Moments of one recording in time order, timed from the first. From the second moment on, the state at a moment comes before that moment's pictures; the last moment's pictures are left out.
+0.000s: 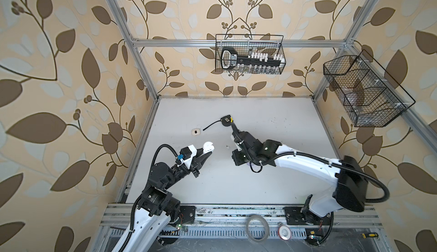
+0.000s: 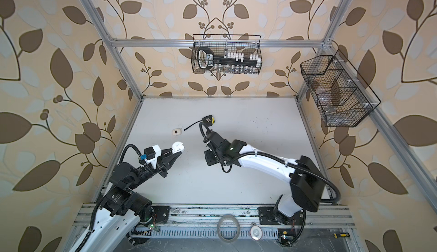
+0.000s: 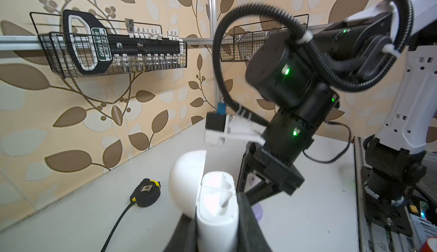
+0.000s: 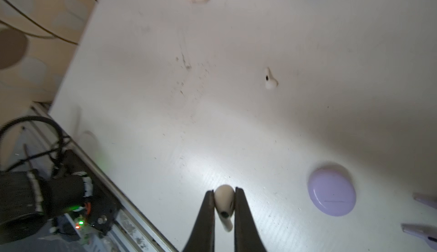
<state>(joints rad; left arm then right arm) -0.39 0.28 0.34 0.08 0.52 0.01 0.94 1.40 1.13 -0.50 0.08 0.57</state>
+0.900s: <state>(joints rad) -0.39 0.41 0.22 0.60 0.63 -0.22 1.20 1.11 0.89 0.29 0.21 0.52</state>
